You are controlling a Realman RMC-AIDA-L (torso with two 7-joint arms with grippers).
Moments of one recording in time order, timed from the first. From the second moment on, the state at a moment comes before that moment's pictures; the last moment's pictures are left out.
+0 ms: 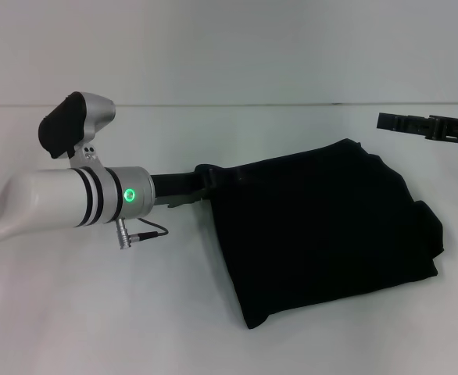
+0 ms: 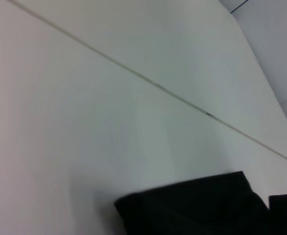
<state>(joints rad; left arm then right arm) -0.86 -2.14 0.70 0.30 2.07 0.83 -2.22 0.70 1.98 -0.52 -0.60 -2.11 -1.22 1.93</state>
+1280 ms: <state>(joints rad) -0.87 -2.11 0.70 0.33 2.07 0.82 -2.16 0.70 1.98 -0.53 -0.58 -2.11 -1.20 1.93</state>
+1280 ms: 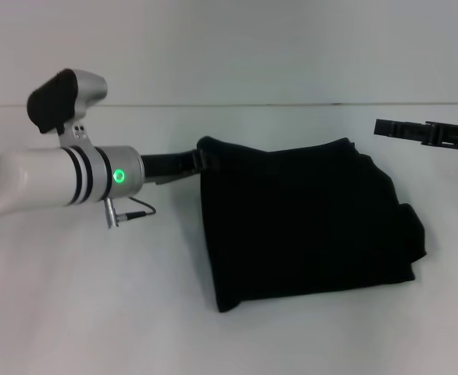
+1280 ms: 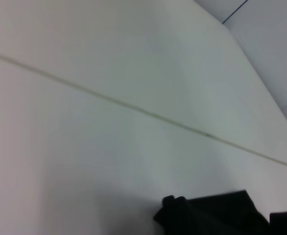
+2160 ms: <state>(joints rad) -0.95 -2.06 0.71 0.36 2.10 0.82 -2.16 0.73 2.02 -0.54 -0.54 -2.11 -1.18 1.93</state>
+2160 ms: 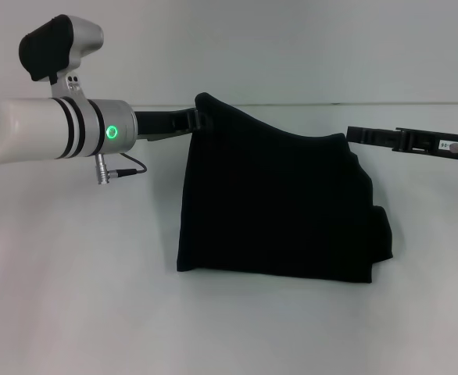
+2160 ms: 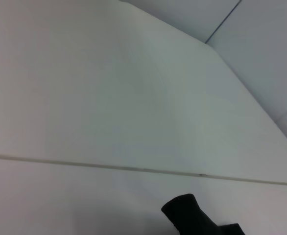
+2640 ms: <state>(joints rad) -0.94 -2.07 0.71 0.36 2.10 0.73 -2.12 0.73 2.02 -0.57 -0.54 -2.11 -1.15 1.92</state>
